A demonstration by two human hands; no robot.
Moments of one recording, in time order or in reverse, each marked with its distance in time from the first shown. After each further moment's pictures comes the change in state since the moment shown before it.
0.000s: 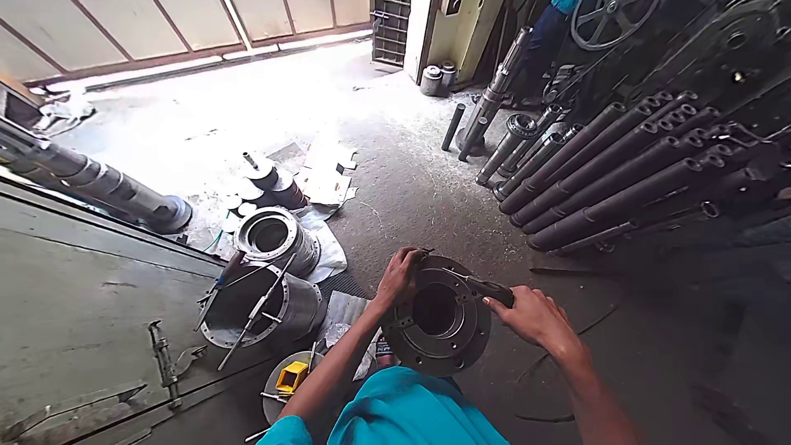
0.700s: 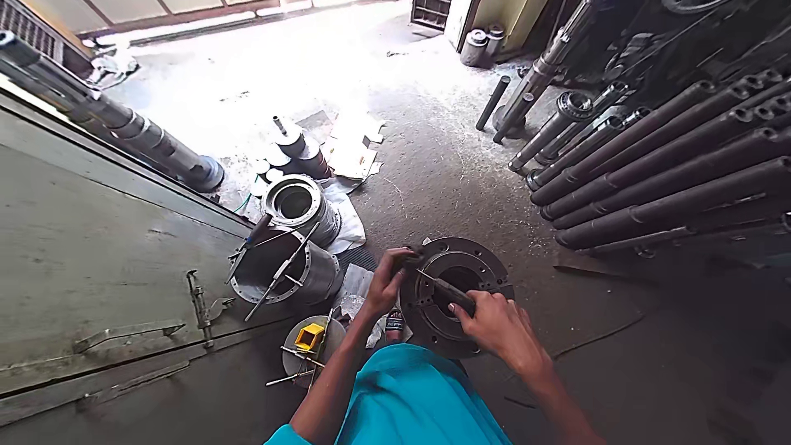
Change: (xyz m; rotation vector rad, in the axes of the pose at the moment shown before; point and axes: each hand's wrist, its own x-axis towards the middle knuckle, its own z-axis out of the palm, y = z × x) left_hand -0.094 -0.003 -0.047 -0.592 0.210 -0.041; right_hand -0.035 -0.081 0.053 -0.146 -0.082 -0.236
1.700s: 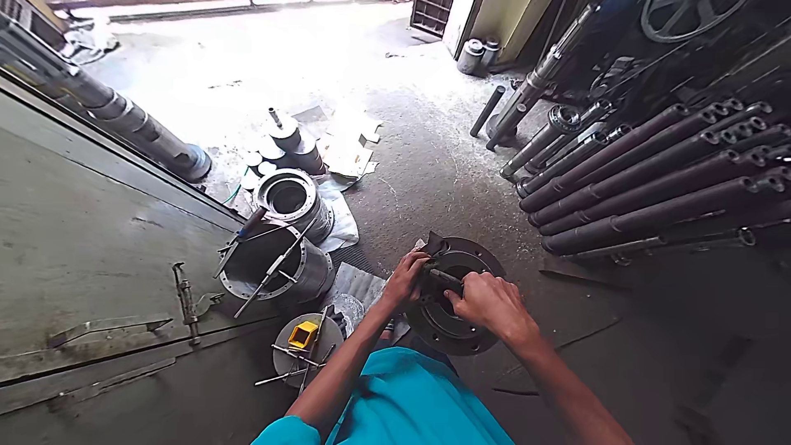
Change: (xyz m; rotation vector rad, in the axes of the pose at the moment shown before) left_hand 0.000 -0.040 0.026 0.419 -0.132 0.169; right_hand 0.013 -0.041 -0.025 -0.239 -0.061 0.036
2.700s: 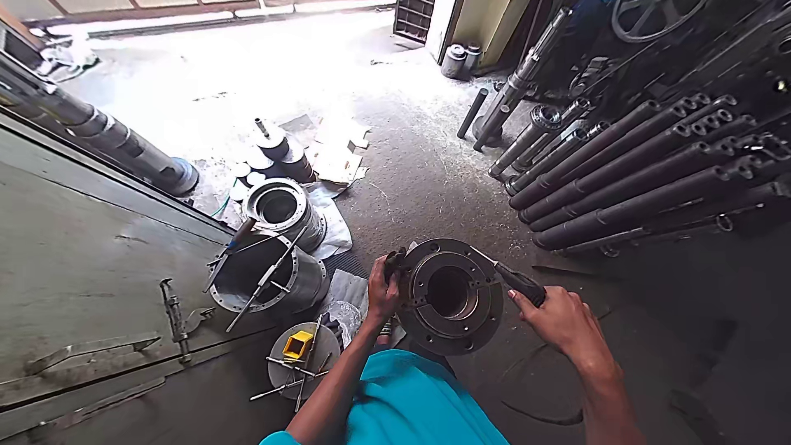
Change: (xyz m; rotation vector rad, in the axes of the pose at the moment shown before) left_hand -0.011 0.014 -0.004 -0.199 0.428 -0.306; right_hand -0.031 0.114 0.024 0.402 0.273 0.250
